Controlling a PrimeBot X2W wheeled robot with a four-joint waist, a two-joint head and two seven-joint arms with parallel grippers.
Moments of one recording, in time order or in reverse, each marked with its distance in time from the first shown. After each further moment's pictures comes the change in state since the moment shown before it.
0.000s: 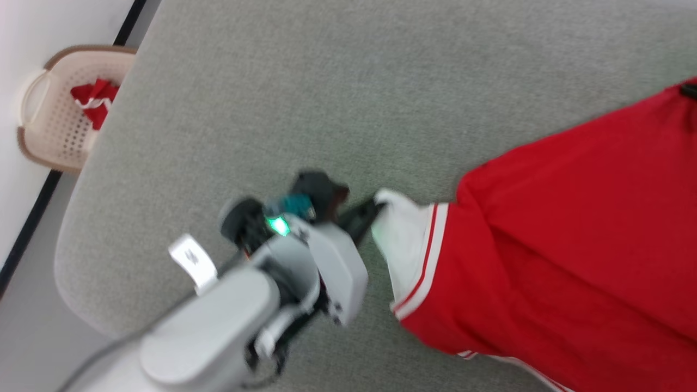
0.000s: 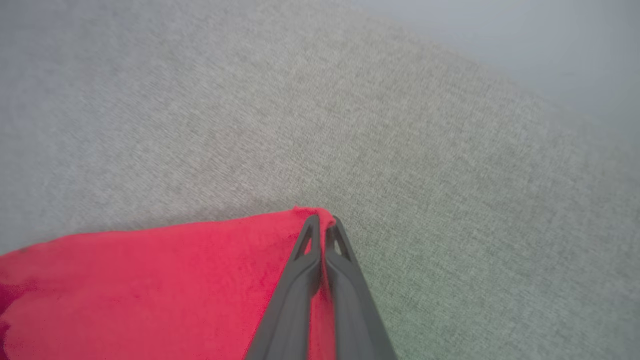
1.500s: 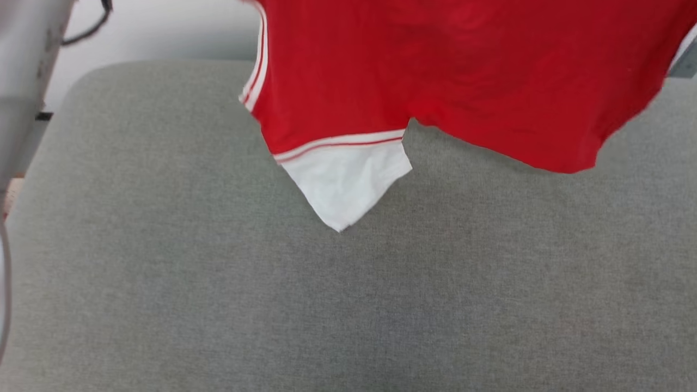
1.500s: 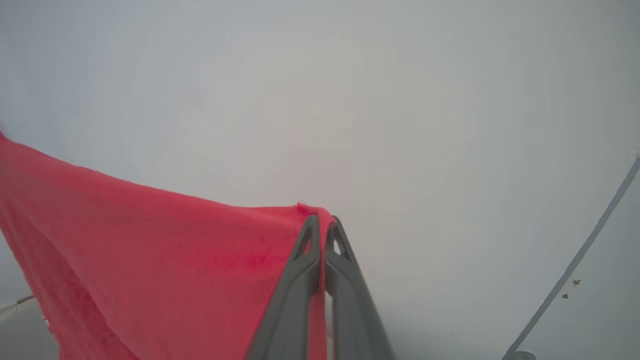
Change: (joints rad) left arm -0.932 0.018 0.112 0.673 0.129 -0.244 0.027; right arm -0.096 0.071 -0.277 -0.170 -0.107 0.000 -0.390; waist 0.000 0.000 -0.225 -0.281
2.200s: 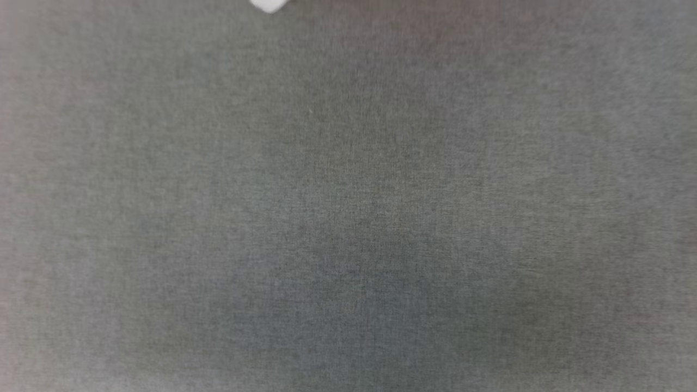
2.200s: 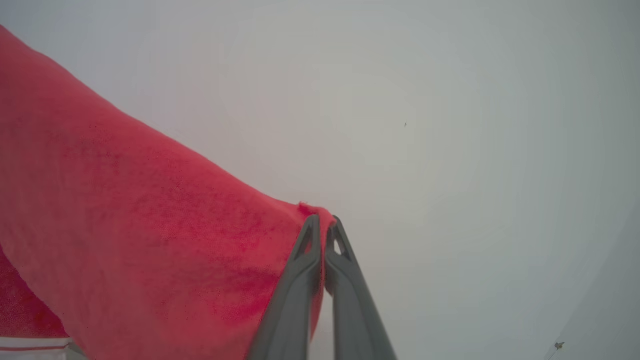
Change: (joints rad) left arm -0.415 -0.146 0.003 0.244 0.184 0.130 -0.494; right arm -0.292 0.111 0.044 0.258 -0.276 0.000 -0.475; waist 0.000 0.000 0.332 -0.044
